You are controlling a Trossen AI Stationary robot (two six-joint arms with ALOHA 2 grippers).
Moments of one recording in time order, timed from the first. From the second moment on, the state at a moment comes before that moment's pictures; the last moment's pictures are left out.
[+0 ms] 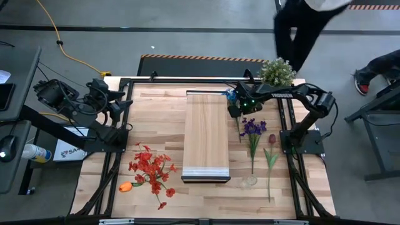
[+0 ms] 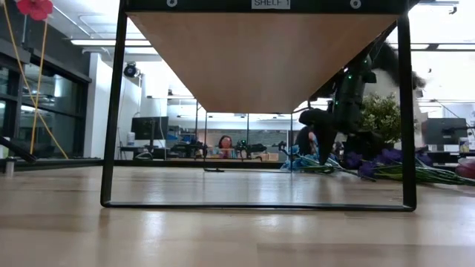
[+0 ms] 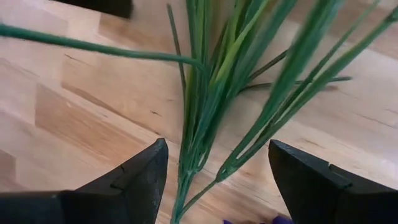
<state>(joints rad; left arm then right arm) -0.55 0.83 1.46 -1.57 -0.94 -1.16 -0.62 1.65 0.88 -0.57 -0.21 0.63</state>
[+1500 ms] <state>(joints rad) -0.55 0.82 1.46 -1.57 -0.93 -1.16 -0.63 1.71 0.88 -0.53 -0.10 0.65</state>
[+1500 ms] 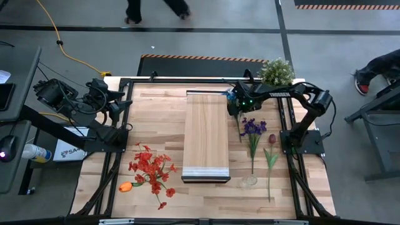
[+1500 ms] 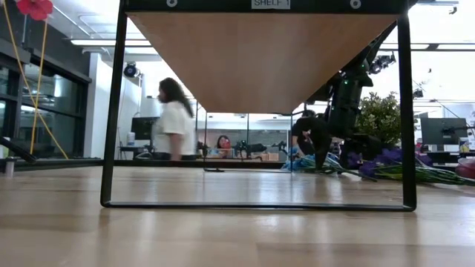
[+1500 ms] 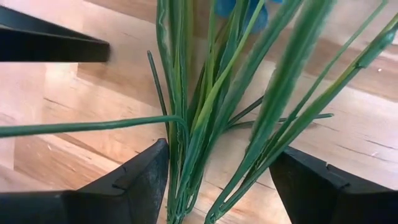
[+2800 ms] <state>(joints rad) -0.55 0.82 1.46 -1.57 -0.93 -1.16 -0.64 1.72 0.88 -0.46 -0.17 0.81</state>
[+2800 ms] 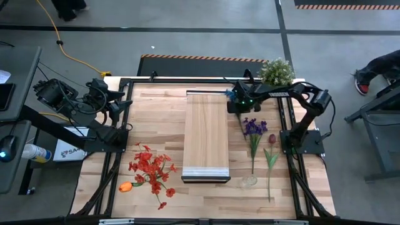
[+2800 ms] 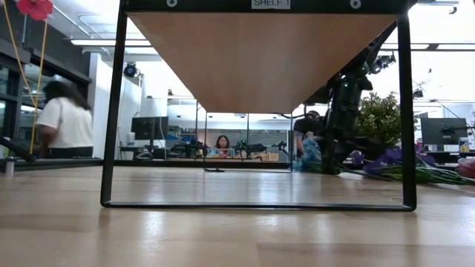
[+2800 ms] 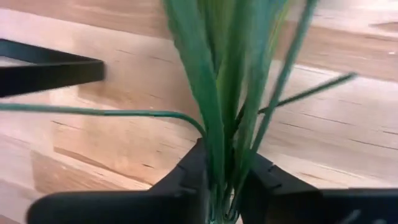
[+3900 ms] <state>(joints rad) -0.55 0.82 1.46 -1.57 -0.93 -1.16 -0.68 1.72 0.88 -0.36 -0.23 0.88</state>
